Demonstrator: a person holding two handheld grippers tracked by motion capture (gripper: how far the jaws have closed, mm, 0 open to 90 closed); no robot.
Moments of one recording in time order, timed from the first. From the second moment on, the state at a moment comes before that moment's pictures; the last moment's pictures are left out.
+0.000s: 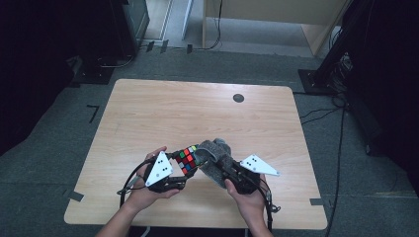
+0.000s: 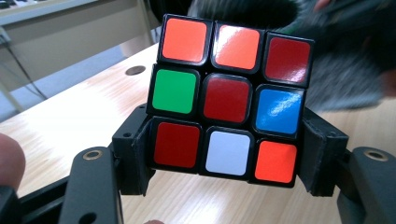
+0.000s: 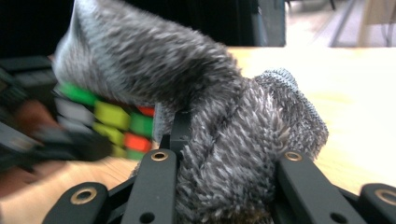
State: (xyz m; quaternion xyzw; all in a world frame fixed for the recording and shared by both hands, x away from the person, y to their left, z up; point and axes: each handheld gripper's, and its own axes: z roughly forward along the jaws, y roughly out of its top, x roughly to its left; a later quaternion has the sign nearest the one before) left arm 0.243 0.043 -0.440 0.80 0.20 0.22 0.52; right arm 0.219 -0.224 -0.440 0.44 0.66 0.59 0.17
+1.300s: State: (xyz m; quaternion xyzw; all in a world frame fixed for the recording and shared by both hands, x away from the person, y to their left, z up) left arm 0.230 0.028 -0.446 0.82 0.14 0.23 0.51; right arm 0.201 -0.206 -0.414 0.39 0.66 0.63 0.13
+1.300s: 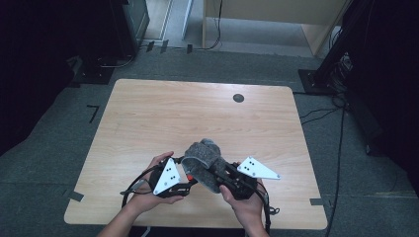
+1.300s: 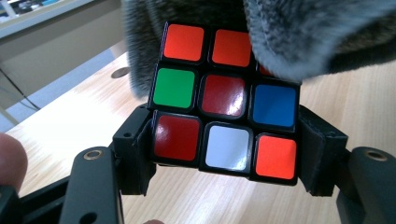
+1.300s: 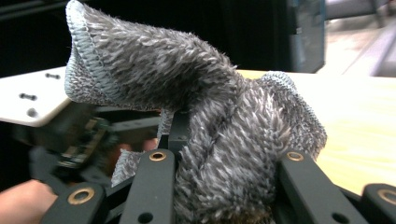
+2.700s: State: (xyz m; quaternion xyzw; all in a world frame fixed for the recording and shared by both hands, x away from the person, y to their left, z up) left arm 0.239 0.025 -0.444 0.84 0.18 0.24 0.44; right arm 0.207 -0.210 -0.422 0.40 0.67 0.60 0.18
